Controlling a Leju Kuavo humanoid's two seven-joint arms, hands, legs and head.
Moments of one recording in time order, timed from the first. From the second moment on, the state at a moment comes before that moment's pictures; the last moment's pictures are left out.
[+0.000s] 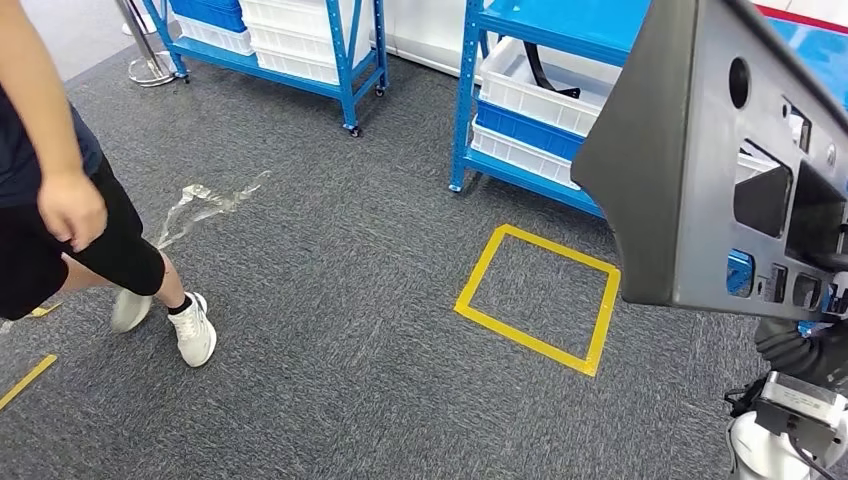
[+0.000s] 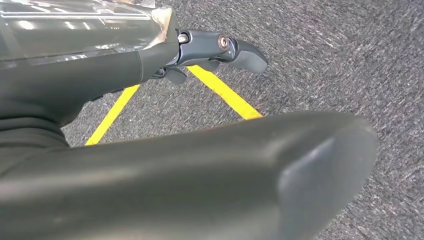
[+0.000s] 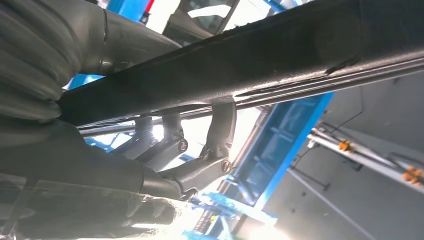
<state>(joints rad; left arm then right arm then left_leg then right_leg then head) -0.15 -0.19 1.26 -0.20 -0.95 0.31 -0.40 -0.05 -0.20 -0.19 -1.82 0.35 -0.61 -0.56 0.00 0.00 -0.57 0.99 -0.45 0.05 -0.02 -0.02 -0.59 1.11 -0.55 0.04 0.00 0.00</state>
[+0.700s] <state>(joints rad) -0.14 -0.18 1.26 -0.20 -0.94 0.31 -0.41 -0.08 -0.18 -0.18 -1.74 0.34 -0.61 -0.58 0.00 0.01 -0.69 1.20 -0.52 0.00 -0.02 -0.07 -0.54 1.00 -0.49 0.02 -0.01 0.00</state>
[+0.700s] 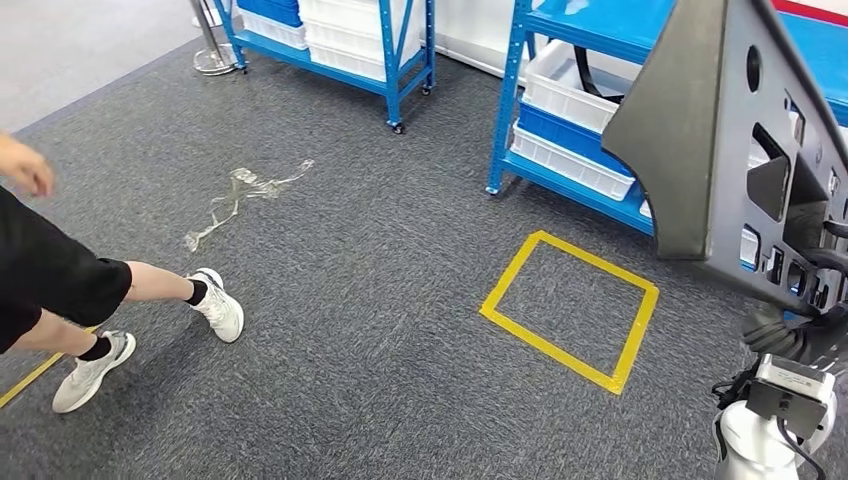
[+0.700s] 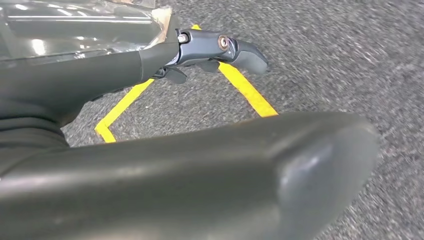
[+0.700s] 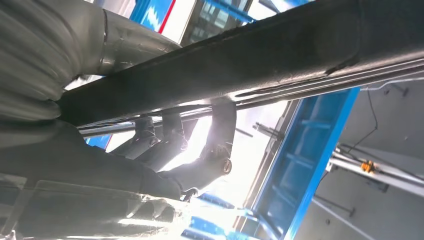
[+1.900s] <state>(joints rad) -0.14 -0.19 1.26 -0.20 -0.94 0.32 -0.41 -0.06 -0.14 -0.19 -1.73 0.37 -0.61 -0.55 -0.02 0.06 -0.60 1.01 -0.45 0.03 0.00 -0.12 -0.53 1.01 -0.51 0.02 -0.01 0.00</state>
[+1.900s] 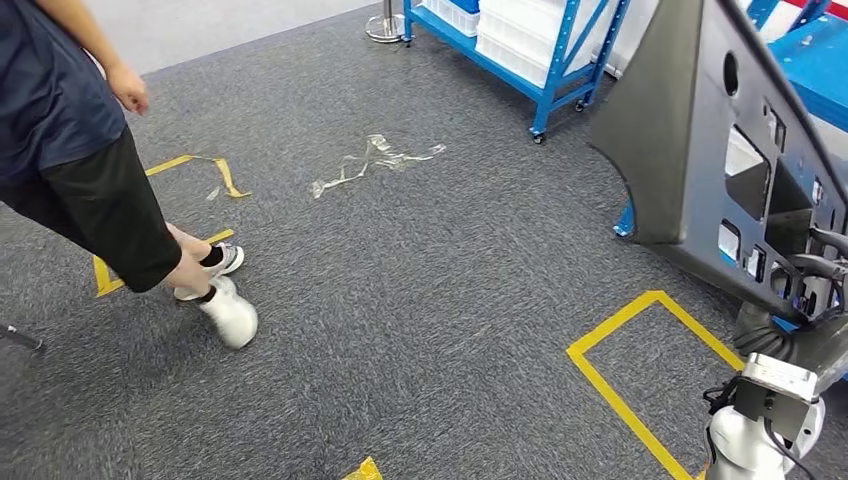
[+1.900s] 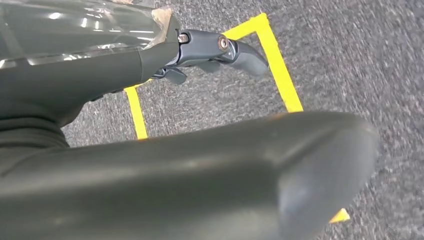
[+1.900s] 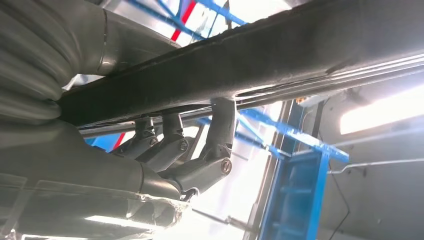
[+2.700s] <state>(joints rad) -0.14 -0.19 1.26 -0.20 -0.93 0.33 -0.41 -0.09 -0.14 -0.20 -1.70 0.37 -0.57 -0.55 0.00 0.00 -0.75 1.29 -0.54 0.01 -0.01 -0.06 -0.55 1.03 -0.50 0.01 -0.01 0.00</state>
